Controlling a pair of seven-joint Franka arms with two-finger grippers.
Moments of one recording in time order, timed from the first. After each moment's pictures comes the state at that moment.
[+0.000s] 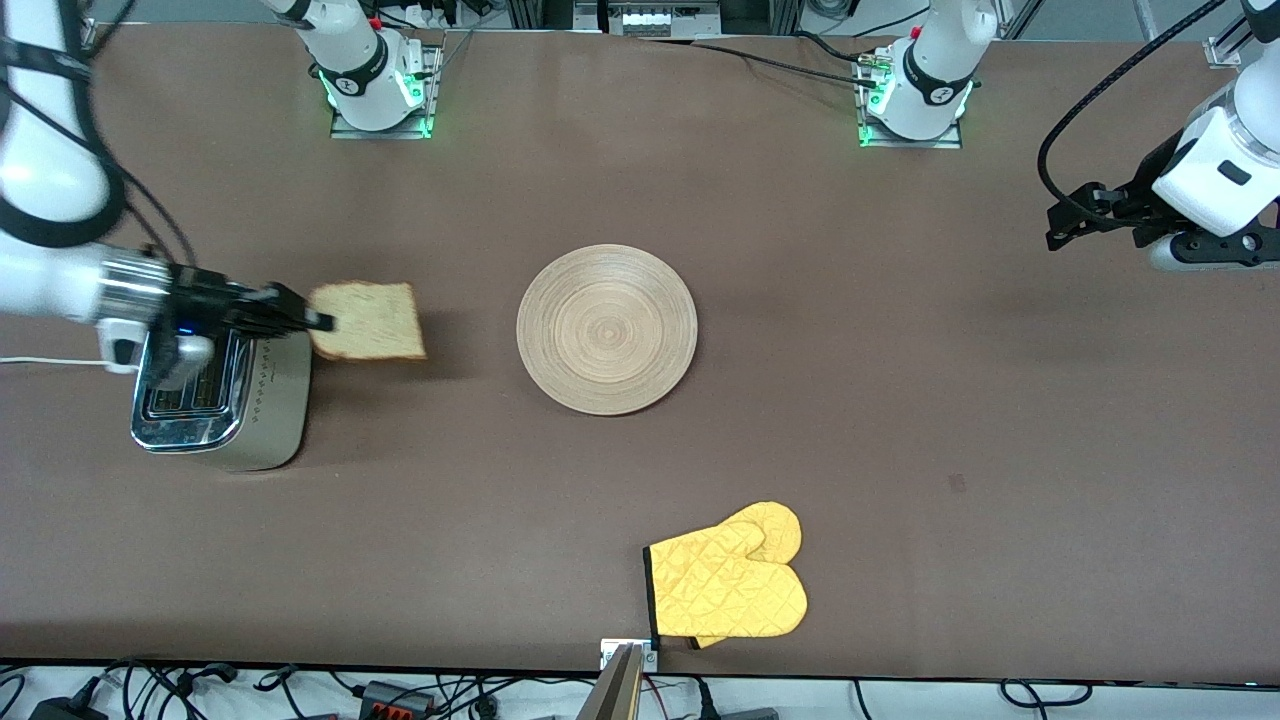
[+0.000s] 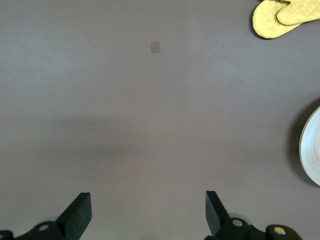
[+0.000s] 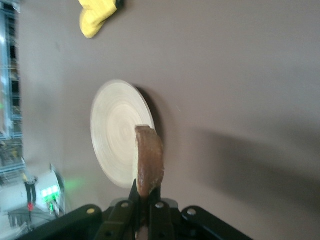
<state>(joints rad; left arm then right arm) 0.01 -0.03 -0.07 -1.66 0.00 1.55 -0.11 0.05 0.21 -0.18 -1.79 0.65 1.68 -0.48</state>
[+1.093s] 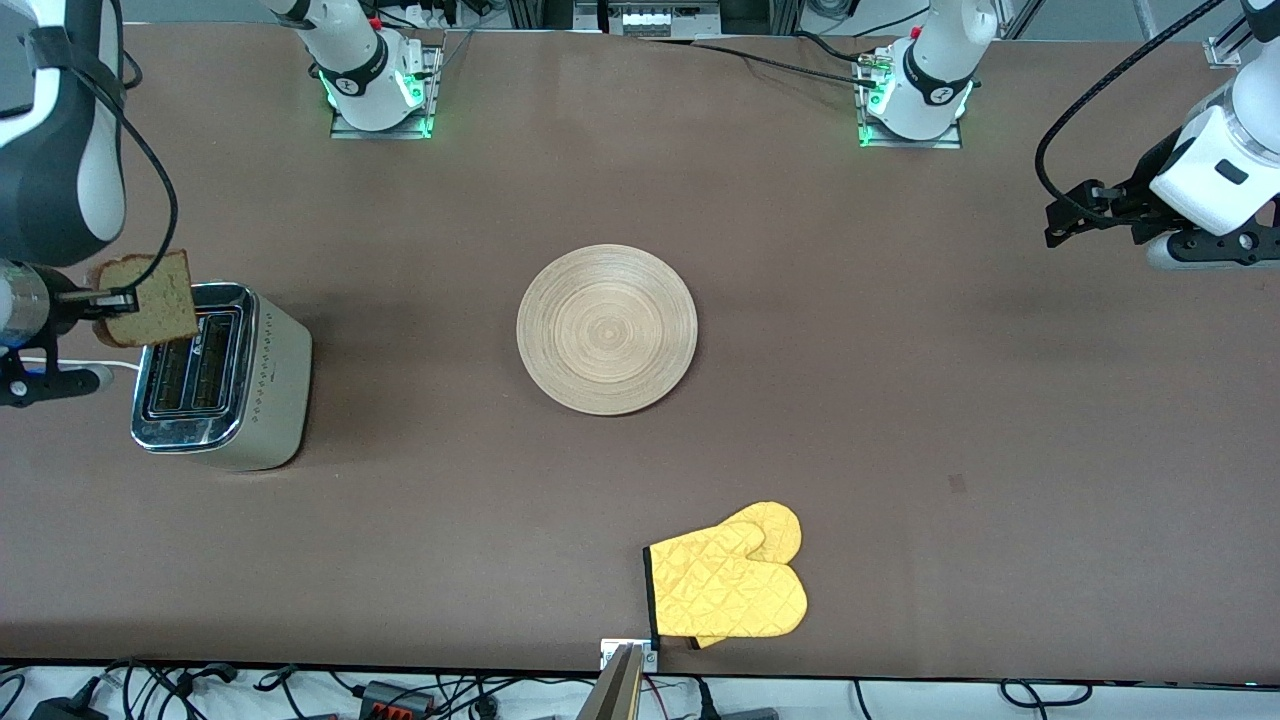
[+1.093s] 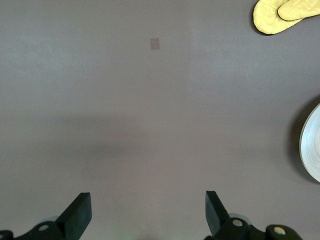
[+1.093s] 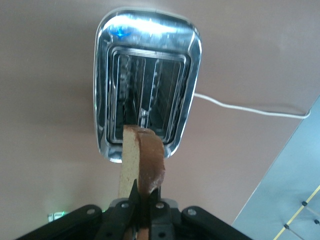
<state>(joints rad) 0.01 -0.03 -0.08 -1.66 0.00 1.55 -0.11 0.12 0.48 -0.16 -1.16 -0.23 1.32 -0.24</state>
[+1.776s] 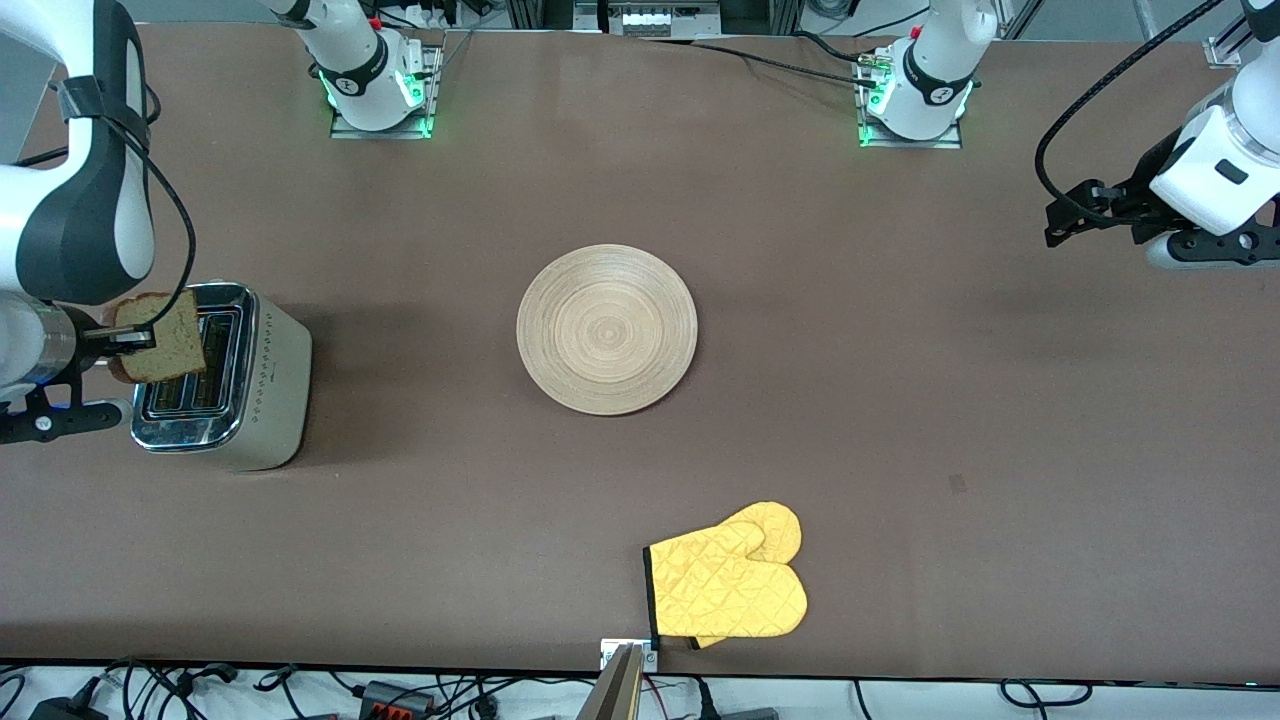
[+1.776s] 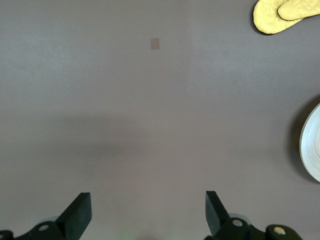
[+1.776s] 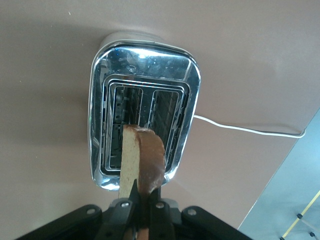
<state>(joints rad) 0.01 -0.03 -0.08 -1.66 0.00 1.55 -0.11 0.12 0.54 -0.16 -1.15 -0.23 1.39 -0.24</state>
